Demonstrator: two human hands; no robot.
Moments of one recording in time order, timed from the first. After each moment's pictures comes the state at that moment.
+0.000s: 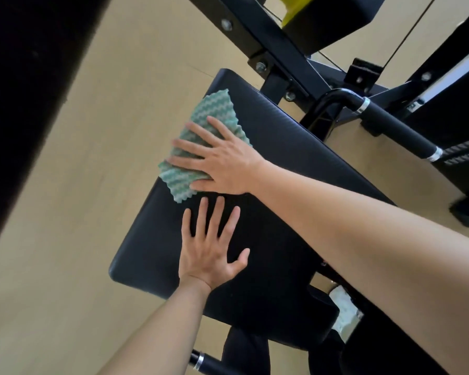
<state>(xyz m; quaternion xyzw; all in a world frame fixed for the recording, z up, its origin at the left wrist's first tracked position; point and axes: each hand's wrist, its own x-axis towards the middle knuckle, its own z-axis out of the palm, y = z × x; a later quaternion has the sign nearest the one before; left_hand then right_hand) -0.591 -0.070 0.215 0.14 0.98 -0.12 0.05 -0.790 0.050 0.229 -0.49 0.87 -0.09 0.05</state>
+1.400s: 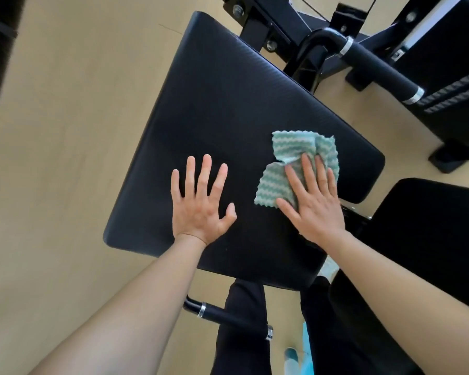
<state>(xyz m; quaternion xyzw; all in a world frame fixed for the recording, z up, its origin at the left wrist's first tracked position) -0.592 -0.070 0.218 0.15 0.98 -0.09 0.04 -0.574 0.198 0.155 -0.07 0.96 -0.17 0.19</state>
